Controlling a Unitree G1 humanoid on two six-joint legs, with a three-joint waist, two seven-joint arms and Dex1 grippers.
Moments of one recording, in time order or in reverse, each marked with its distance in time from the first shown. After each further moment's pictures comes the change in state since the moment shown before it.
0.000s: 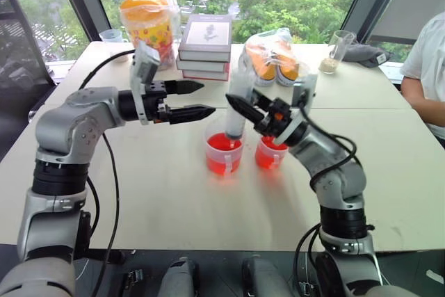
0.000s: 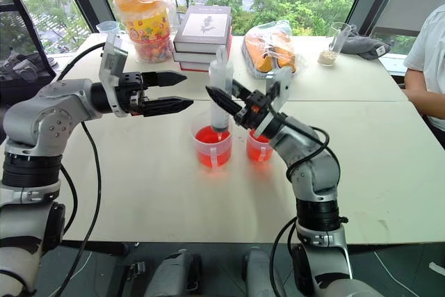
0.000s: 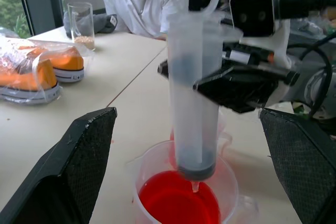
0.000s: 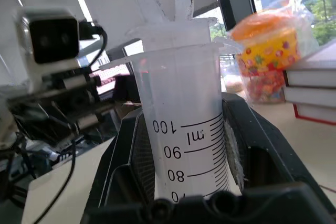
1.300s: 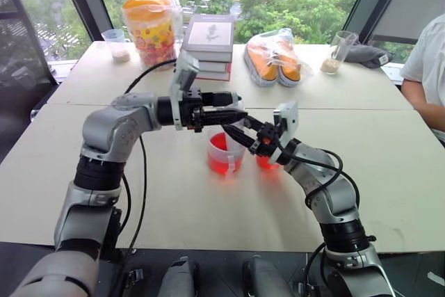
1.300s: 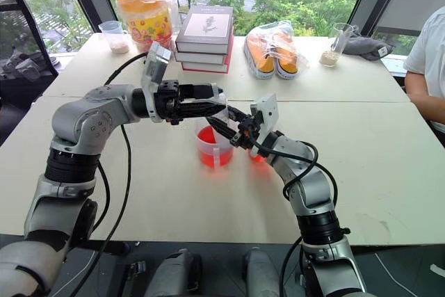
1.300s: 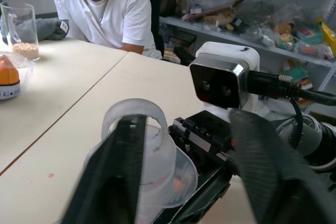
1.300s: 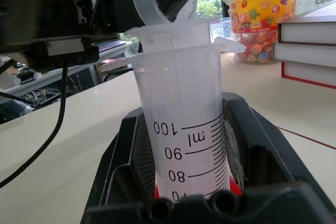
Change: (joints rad) left arm -0.062 -0.210 -0.092 0.065 0.044 -0.003 0.014; right arm 0.080 -0.082 0.124 0.039 -0.104 -0.125 0.005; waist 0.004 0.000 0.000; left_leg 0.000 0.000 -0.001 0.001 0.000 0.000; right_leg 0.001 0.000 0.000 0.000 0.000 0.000
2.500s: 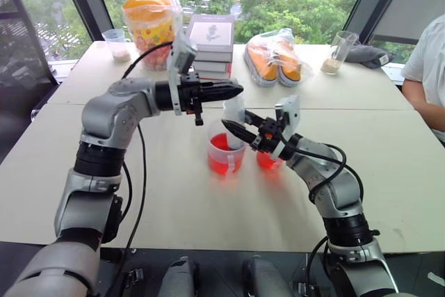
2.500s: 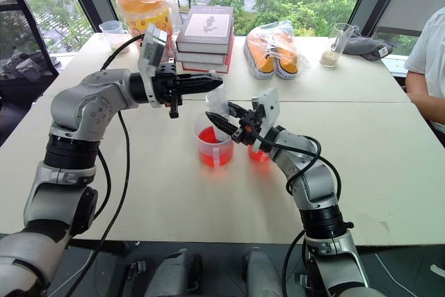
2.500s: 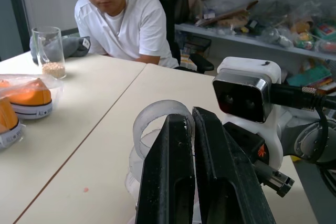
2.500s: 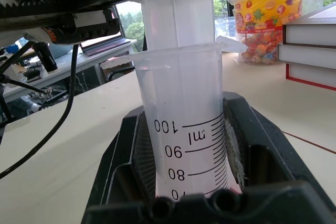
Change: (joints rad) left arm -0.095 0.020 0.001 0.094 0.036 -0.083 -0.005; right arm -0.040 -0.028 -0.003 0.001 0.028 0.057 0.008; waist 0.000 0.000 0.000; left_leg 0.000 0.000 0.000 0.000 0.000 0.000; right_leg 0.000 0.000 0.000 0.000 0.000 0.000
